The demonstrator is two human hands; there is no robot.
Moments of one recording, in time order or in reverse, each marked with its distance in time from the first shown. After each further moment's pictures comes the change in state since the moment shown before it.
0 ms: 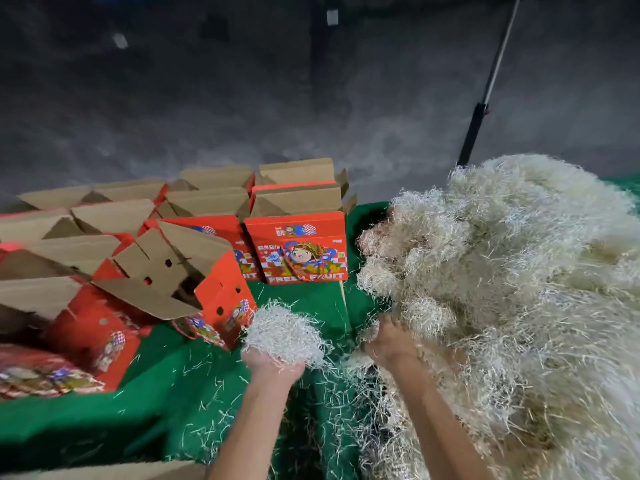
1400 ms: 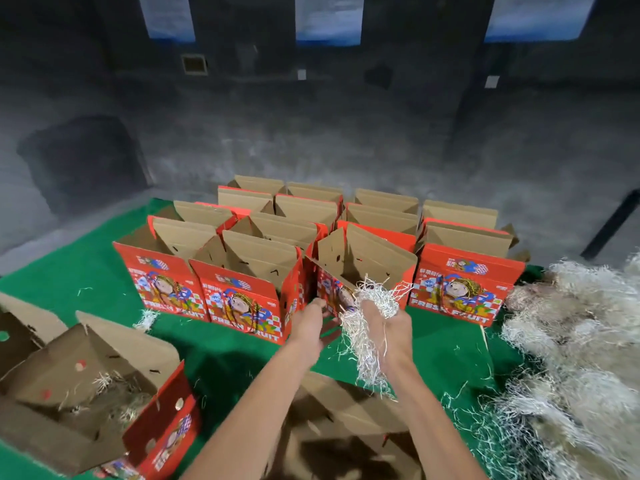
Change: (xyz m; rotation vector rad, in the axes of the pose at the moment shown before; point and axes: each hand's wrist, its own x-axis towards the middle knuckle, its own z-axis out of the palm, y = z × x) left_hand -0.085 0.294 -0.150 0.495 -0.197 0.423; right_hand -0.211 -0.311 0.156 0.824 0.099 -0.358
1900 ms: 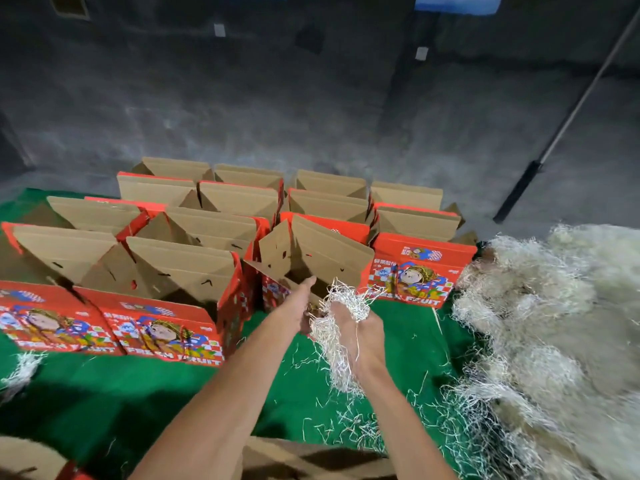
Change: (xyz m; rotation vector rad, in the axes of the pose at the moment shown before) left_hand 0.131 0.022 0.084 0.441 -0.260 -0.173; right_hand 0.083 0.025 0.017 -0.032 0.111 0.137
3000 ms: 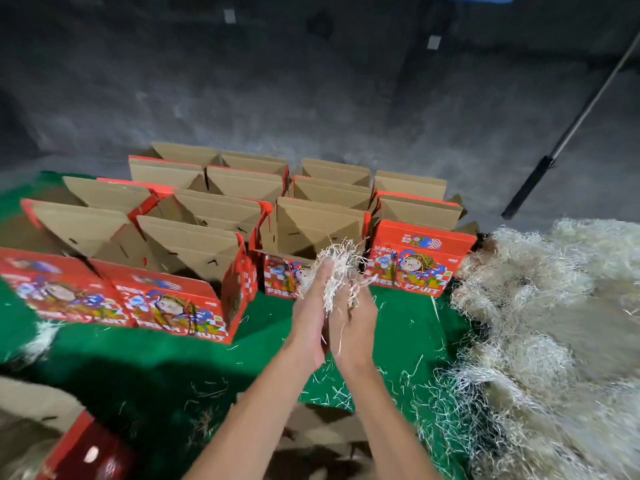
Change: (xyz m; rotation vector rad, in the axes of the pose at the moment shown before) left_hand -0.106 -0.047 0.033 -0.430 -0.146 0.210; right_hand -0.051 -0.014 -0.003 0.085 0.066 -0.621
